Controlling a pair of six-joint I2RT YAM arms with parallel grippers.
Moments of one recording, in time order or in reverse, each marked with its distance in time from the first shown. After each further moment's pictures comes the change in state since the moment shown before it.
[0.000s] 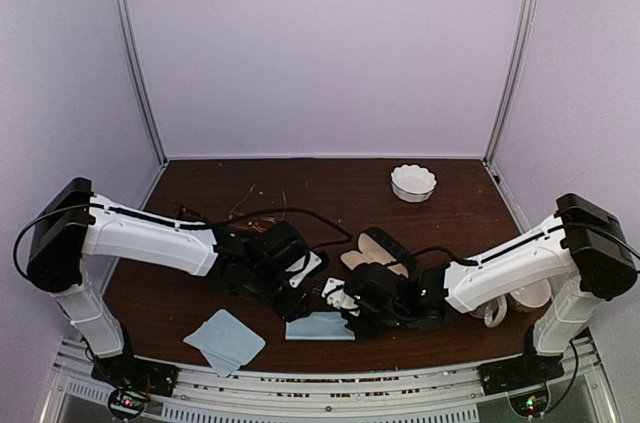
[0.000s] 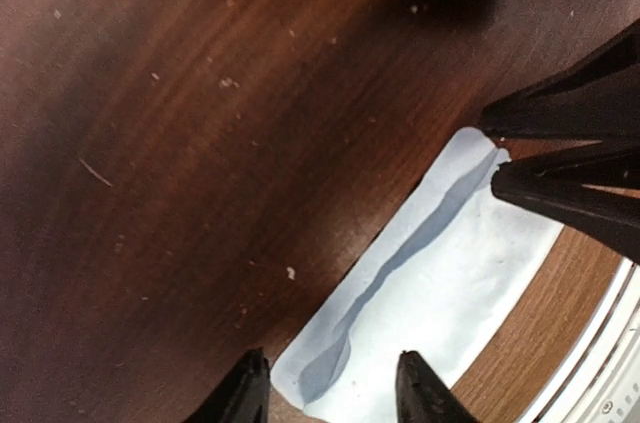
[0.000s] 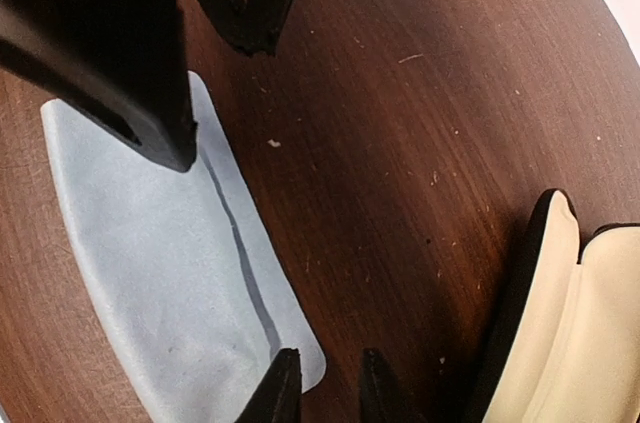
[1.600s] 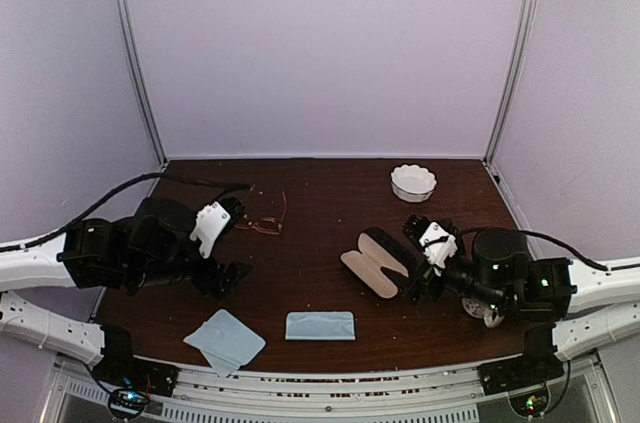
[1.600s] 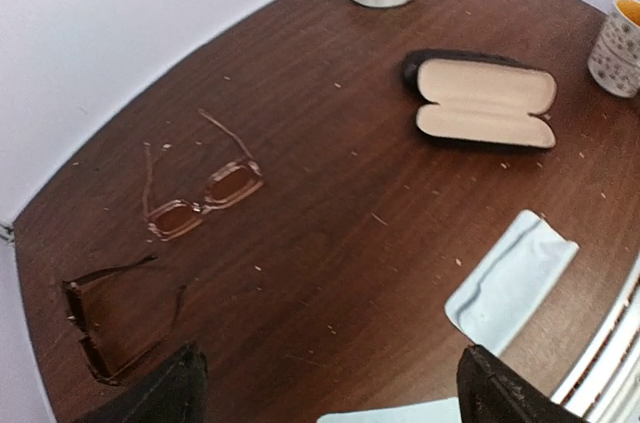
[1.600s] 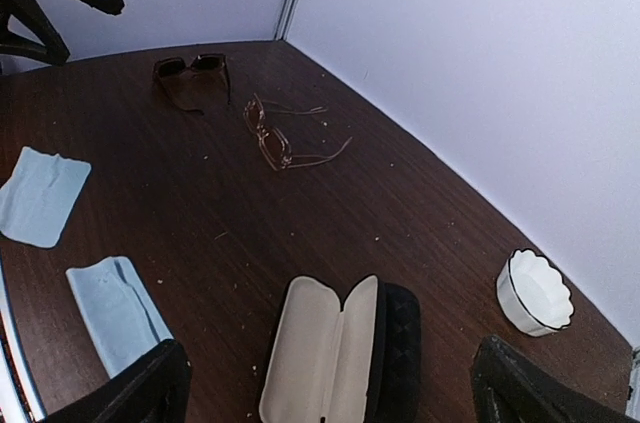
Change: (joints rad) left arm -0.054 -0.748 -0.151 -0.182 -0.496 0.091; right arm -0.031 -0.755 -0.266 0.113 0.179 -0.085
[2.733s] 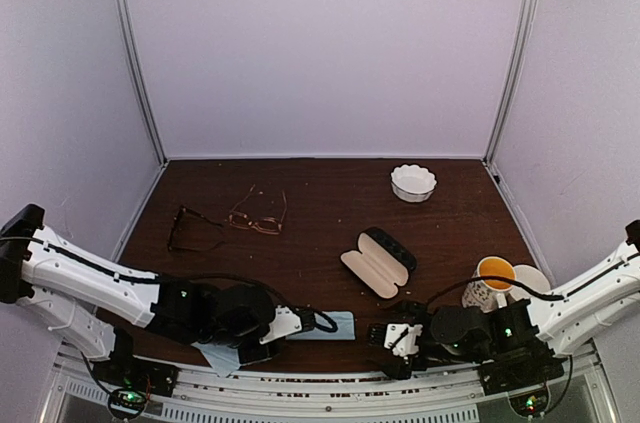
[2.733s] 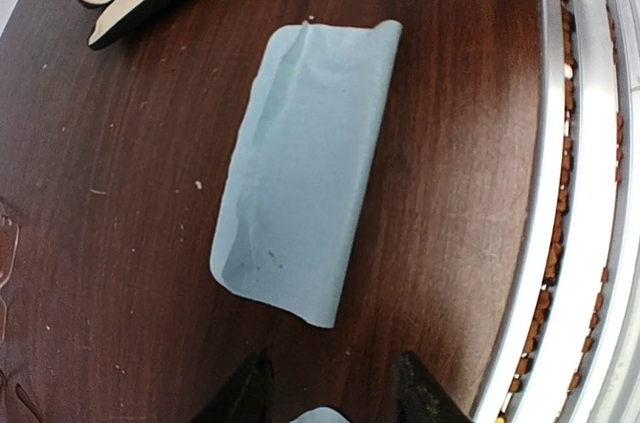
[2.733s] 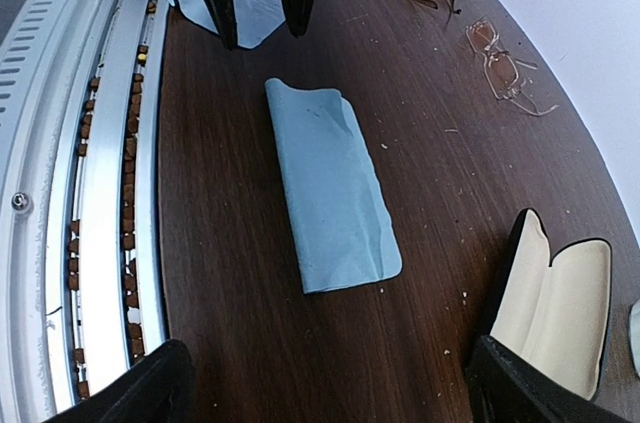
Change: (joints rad) left arm -0.244 0.402 -0.212 0.349 0.207 0.237; right arm 0.273 0.229 -0.240 0.172 -0.127 -0.051
